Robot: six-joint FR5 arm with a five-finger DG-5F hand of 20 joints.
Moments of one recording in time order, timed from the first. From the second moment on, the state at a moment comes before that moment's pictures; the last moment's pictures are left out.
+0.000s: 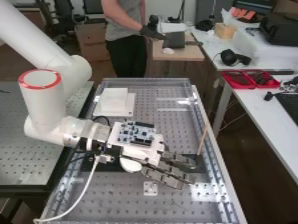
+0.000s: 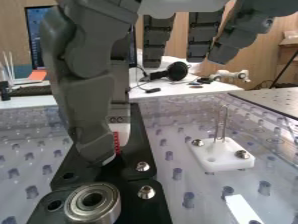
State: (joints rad) arm 1.32 -2.15 -1.74 -2.60 -1.67 -0.77
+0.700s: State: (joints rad) arm 1.32 -2.09 -1.76 -2.57 -1.66 -0.72
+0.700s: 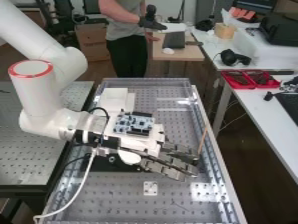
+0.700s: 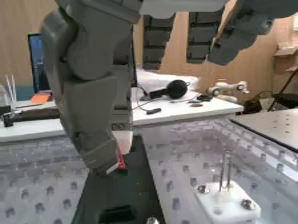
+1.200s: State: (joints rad) arm 1.44 -1.86 -1.89 -2.47 -1.64 -0.61
